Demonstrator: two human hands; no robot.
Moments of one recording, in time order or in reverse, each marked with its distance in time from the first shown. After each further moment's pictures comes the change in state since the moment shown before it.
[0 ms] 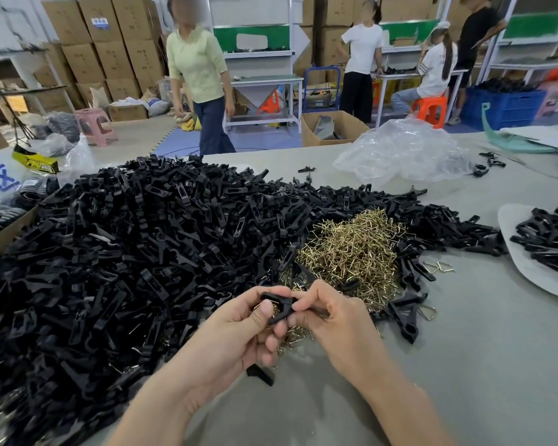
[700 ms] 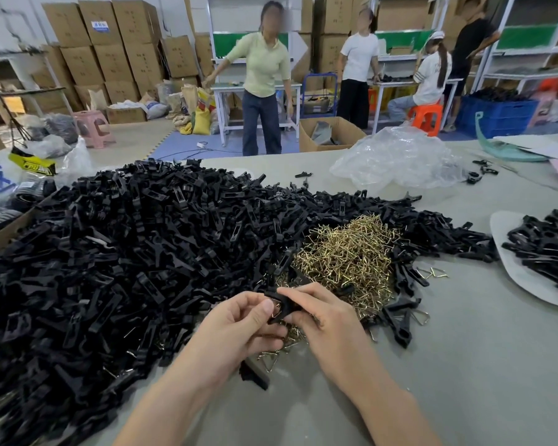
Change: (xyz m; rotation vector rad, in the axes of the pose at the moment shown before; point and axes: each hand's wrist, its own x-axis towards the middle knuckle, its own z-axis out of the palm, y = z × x) left_hand 0.008 -0.005 0.004 0.051 0.267 0.055; right_hand 0.002 0.005 0.001 -0.298 0.021 -0.155
